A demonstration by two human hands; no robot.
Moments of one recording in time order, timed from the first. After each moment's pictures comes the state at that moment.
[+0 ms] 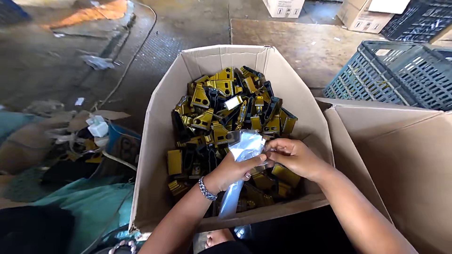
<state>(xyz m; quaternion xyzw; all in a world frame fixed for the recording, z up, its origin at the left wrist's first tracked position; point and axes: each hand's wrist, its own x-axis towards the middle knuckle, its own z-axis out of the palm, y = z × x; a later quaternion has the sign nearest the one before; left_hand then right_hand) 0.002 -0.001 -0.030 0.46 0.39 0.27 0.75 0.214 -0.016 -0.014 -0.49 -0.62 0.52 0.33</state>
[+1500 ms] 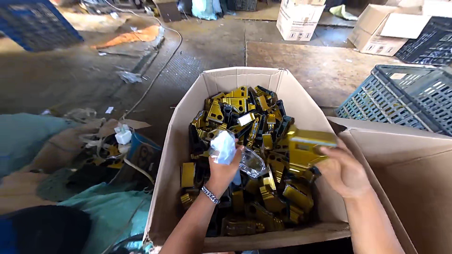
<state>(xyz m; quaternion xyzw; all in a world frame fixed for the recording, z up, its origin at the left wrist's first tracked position) -0.018 0.040 -0.079 0.56 0.45 0.62 0.31 0.244 0.001 -0.006 -0.43 -0.43 0.50 0.62</state>
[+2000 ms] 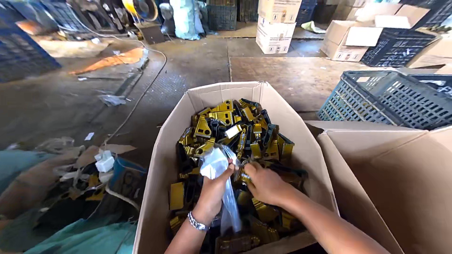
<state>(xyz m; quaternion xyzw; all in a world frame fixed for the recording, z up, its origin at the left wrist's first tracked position) -0.004 0.015 -0.034 0.37 0.49 0.54 0.58 0.155 0.020 -0.004 -0.58 -0.75 0.30 -0.03</state>
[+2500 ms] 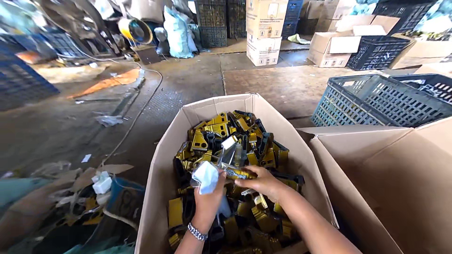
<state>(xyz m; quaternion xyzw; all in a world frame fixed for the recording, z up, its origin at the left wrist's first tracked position) -0.013 0.031 -0.070 0.57 0.47 0.59 0.33 0.164 0.032 -0.018 -0.57 -0.49 0.58 0.30</state>
